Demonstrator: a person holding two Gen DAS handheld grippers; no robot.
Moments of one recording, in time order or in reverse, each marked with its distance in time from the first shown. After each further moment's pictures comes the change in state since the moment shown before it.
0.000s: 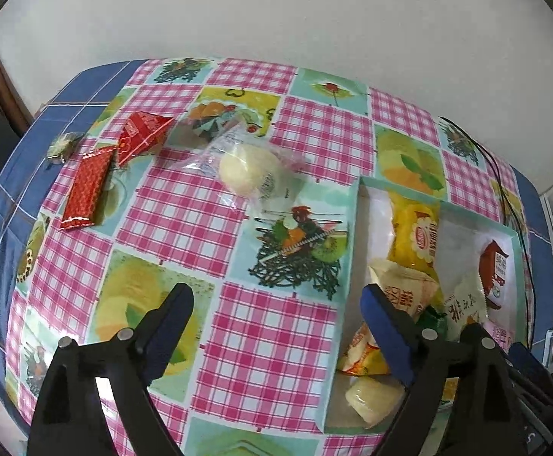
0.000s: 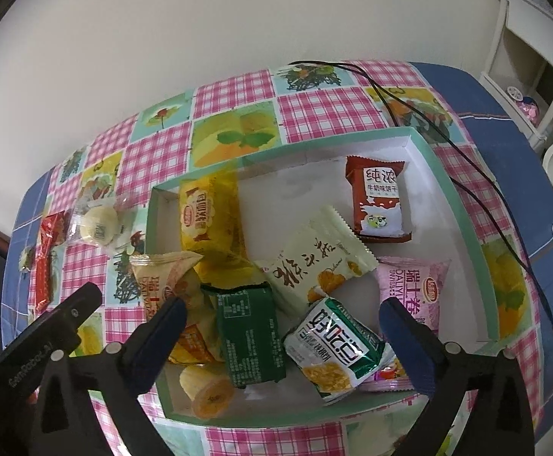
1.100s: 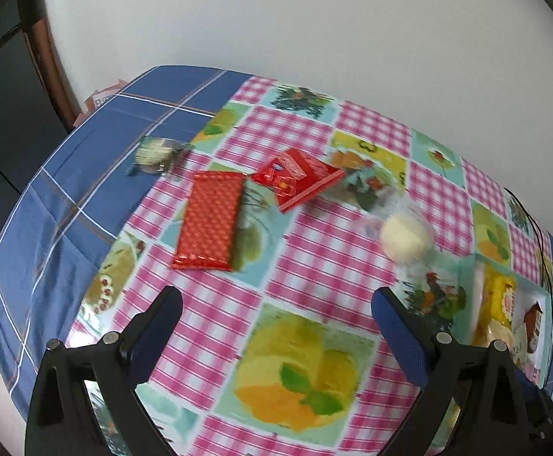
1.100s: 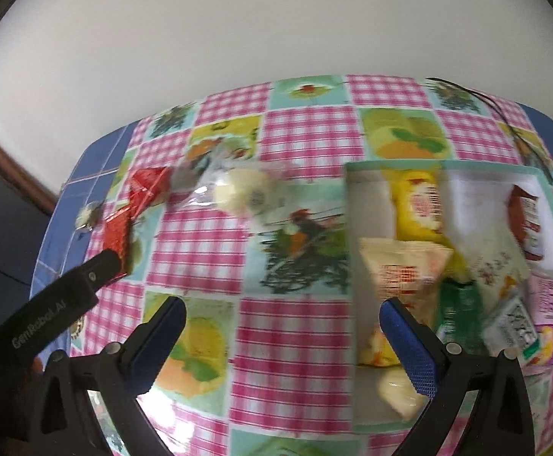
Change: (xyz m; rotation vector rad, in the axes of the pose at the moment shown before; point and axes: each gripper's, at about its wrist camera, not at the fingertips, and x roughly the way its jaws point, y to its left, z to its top) left arm -0.010 0.150 0.030 -0.150 -0.095 0.065; right arm 0.008 0.159 -0.028 -0.178 -0.010 0.159
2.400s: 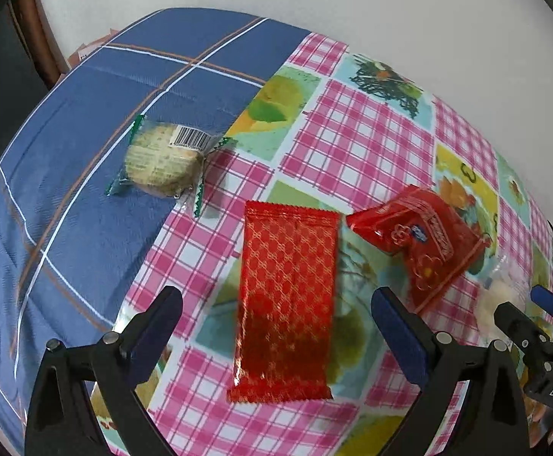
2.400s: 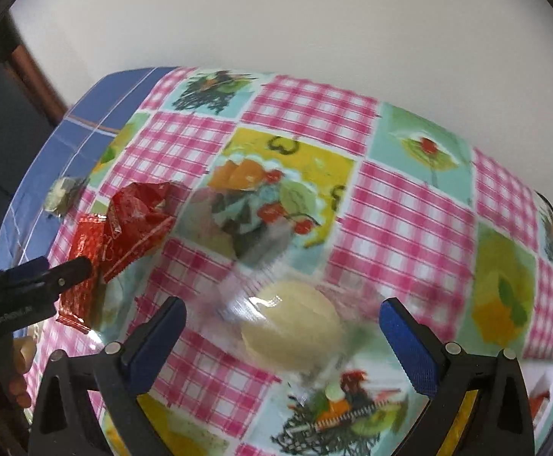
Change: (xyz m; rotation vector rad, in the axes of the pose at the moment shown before) left arm 0.119 0.084 0.076 -0.060 0.189 -0.034; right arm 0.118 0.069 0.114 -0.387 0.132 -0.004
